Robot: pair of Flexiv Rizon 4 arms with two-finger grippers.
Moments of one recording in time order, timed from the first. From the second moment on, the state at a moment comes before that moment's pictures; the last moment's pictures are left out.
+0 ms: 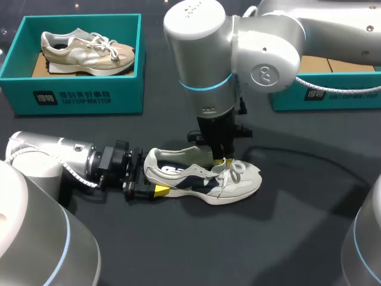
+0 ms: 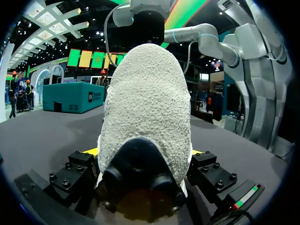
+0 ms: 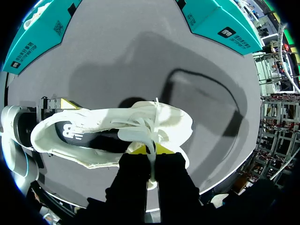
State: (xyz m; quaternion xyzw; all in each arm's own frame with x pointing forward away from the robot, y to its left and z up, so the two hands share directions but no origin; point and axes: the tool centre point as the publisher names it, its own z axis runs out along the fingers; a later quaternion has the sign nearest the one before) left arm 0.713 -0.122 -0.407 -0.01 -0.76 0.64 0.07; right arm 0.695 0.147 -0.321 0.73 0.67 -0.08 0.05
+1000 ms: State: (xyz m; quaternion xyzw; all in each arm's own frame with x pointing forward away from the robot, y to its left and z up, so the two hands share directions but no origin) left arm 0.713 -0.123 -0.406 -0.01 -0.76 0.64 0.07; right arm 0.689 0.102 -0.332 0.70 0.72 0.00 -0.02
